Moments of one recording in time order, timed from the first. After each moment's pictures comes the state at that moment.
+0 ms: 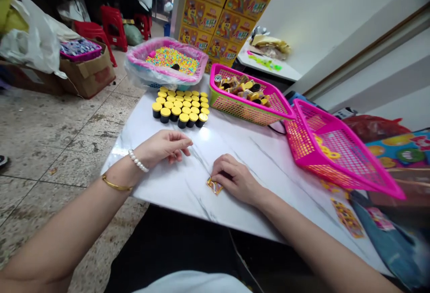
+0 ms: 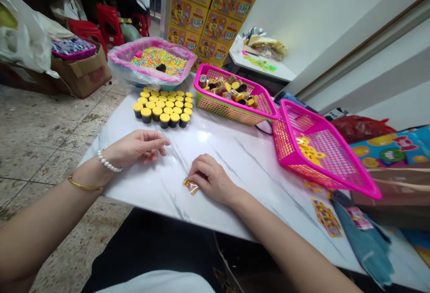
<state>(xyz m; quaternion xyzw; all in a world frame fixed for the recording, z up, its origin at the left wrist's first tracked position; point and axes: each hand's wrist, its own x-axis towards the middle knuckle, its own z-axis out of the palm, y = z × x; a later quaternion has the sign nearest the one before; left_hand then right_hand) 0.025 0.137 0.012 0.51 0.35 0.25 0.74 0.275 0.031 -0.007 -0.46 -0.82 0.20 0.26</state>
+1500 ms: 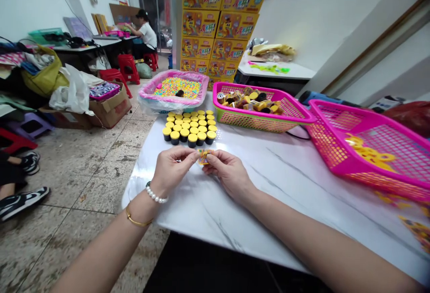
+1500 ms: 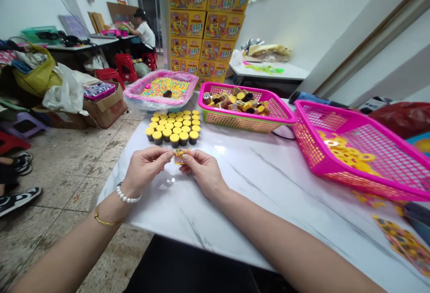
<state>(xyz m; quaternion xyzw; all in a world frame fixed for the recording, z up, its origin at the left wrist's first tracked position) 0.031 0.127 0.013 0.63 0.40 0.48 0.46 0.200 0.091 -0.007 -0.47 -0.36 0.56 0.57</state>
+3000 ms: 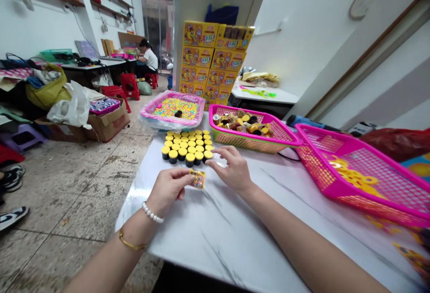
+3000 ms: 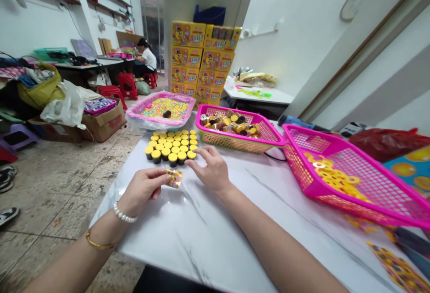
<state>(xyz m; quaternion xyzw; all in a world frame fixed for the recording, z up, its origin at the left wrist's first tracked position) 0.030 0.132 0.018 0.49 0.44 0.38 0.65 0.248 0.136 0.001 -0.57 -0.69 0.00 0.44</state>
